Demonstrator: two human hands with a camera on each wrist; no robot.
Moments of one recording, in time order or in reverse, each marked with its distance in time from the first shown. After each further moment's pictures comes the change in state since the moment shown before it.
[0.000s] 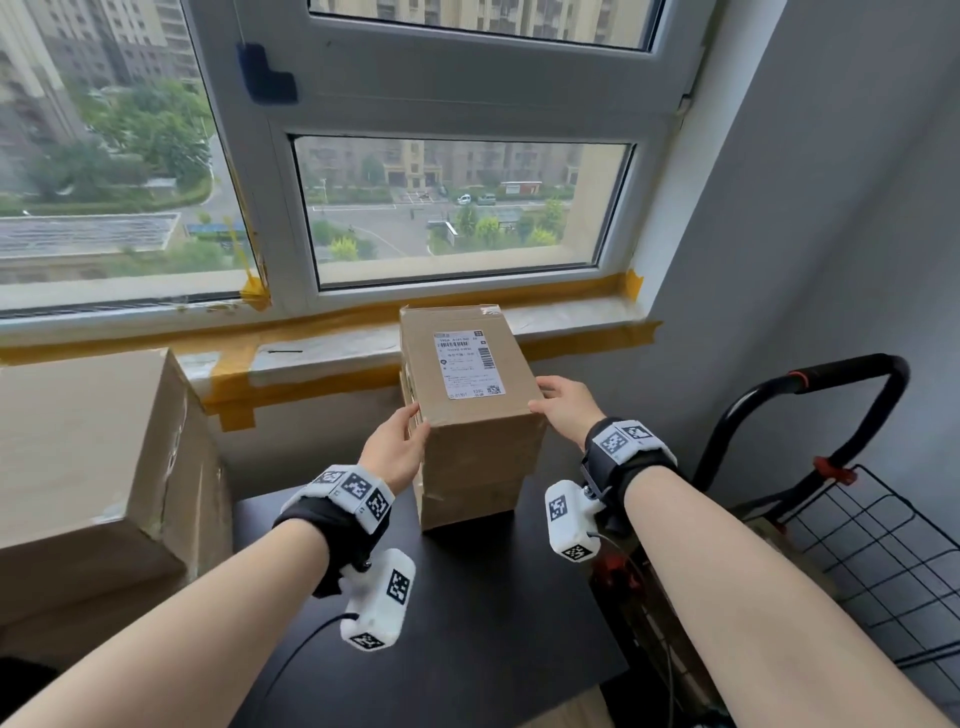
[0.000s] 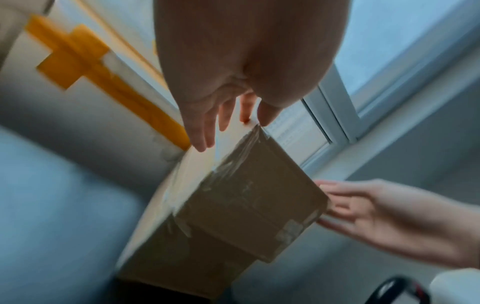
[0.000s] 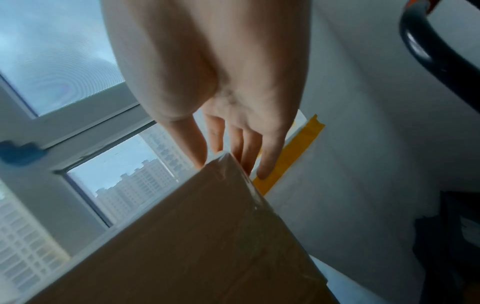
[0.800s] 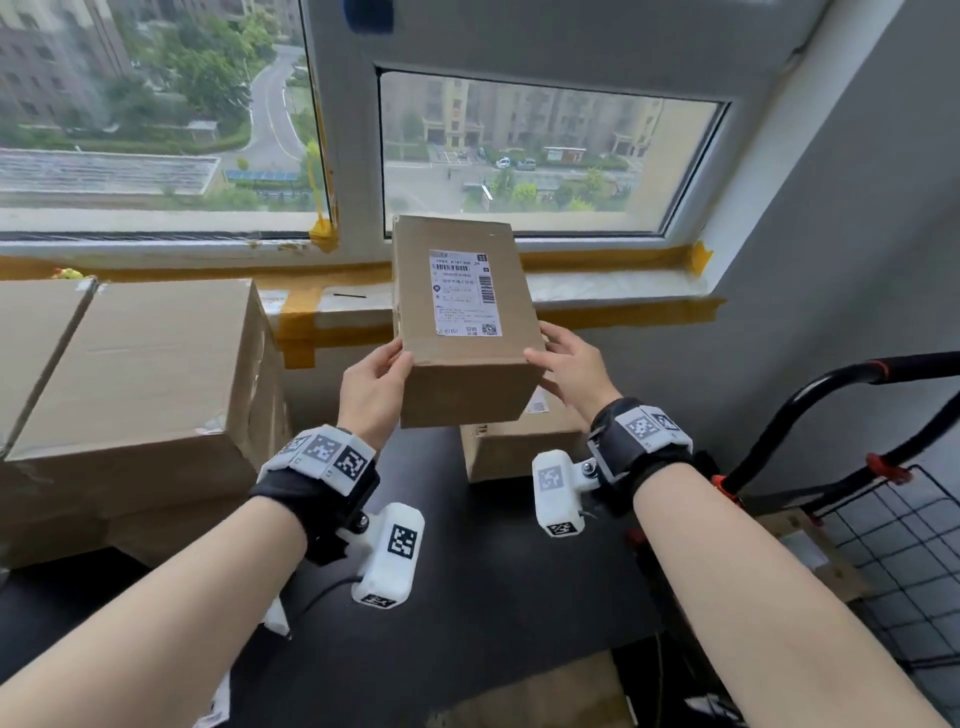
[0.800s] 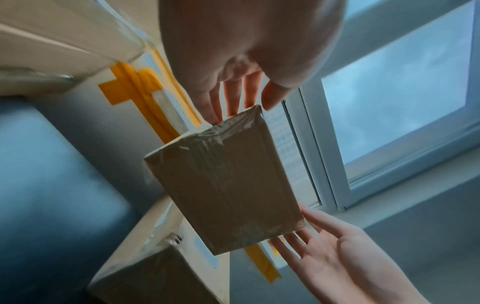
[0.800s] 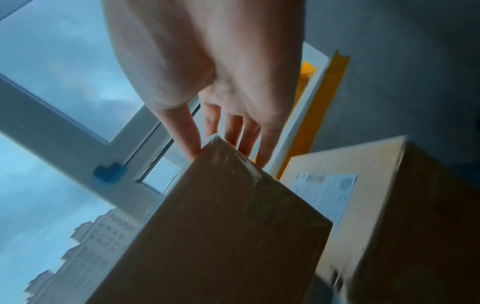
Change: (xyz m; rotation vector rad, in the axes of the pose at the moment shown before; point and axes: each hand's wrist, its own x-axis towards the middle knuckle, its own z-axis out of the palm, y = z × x) left_hand -0.040 -0.013 -0.072 -0.521 0.329 -0.021; right_hand -0.029 -0.041 0.072 0.435 -0.075 -0.065
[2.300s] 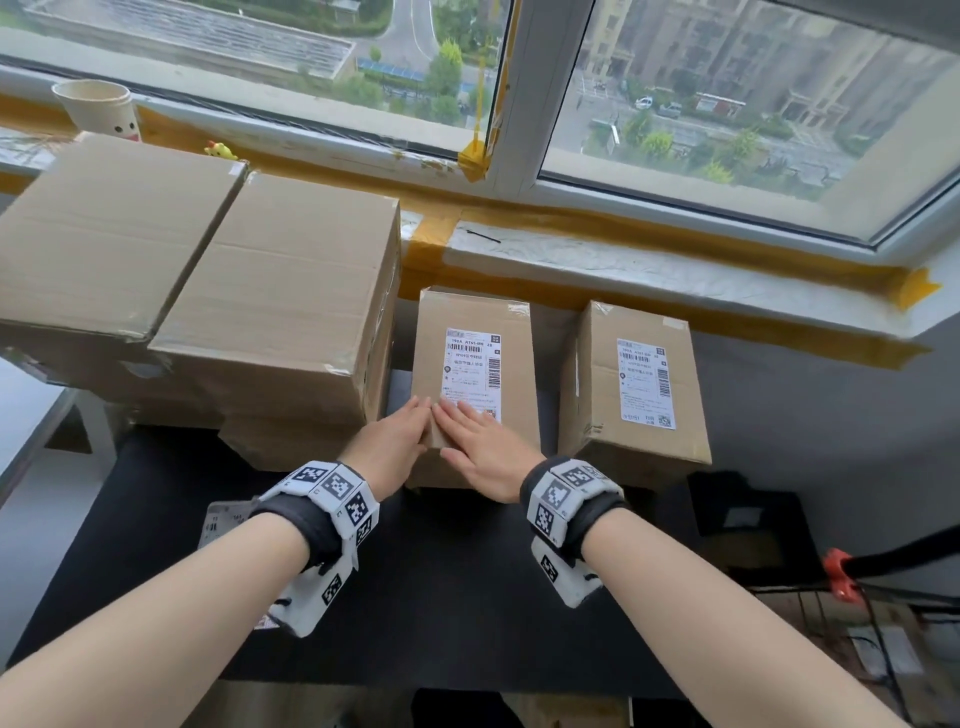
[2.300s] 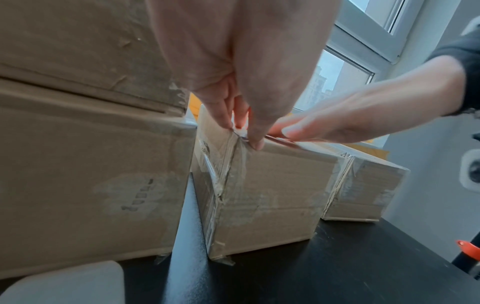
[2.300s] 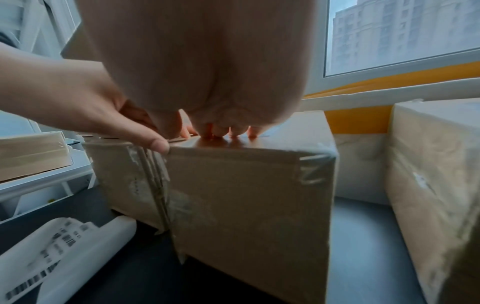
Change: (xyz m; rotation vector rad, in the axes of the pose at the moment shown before) left_hand -0.003 -0.106 -0.113 1.095 -0.363 0.016; right_hand -0.019 0.096 0.167 -1.225 -0.991 -0.333
